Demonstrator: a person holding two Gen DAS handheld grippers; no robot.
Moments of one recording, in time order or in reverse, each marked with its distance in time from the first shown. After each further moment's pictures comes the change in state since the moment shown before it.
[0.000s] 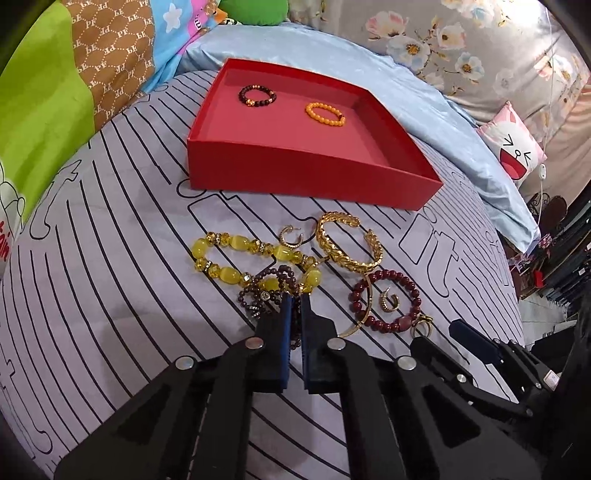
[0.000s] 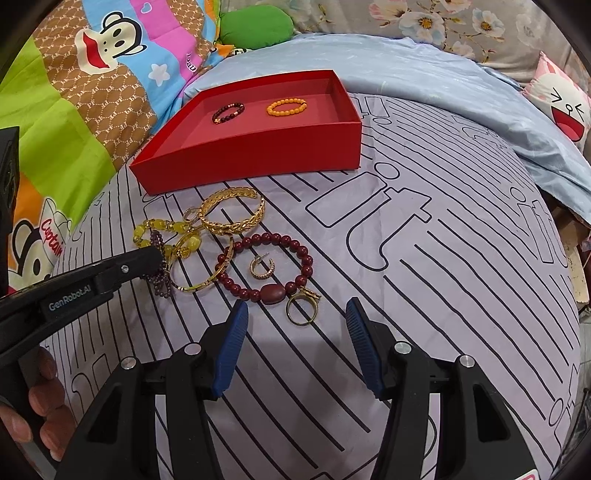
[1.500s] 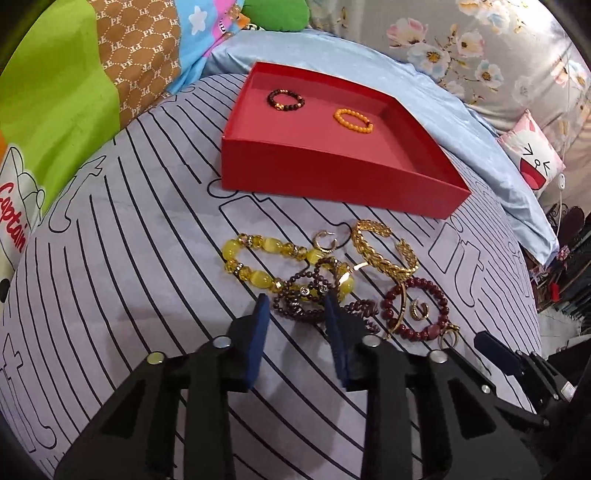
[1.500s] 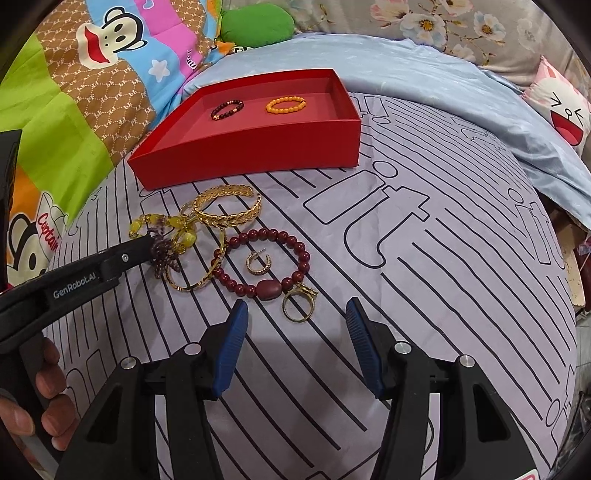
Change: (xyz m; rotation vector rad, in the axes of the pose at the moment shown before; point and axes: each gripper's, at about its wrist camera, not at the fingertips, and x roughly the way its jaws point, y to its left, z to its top) left arm 0.006 0.012 -0.002 -0.034 -0.021 0.083; right arm 0.003 0.000 -0.003 -0.009 0.007 -0.019
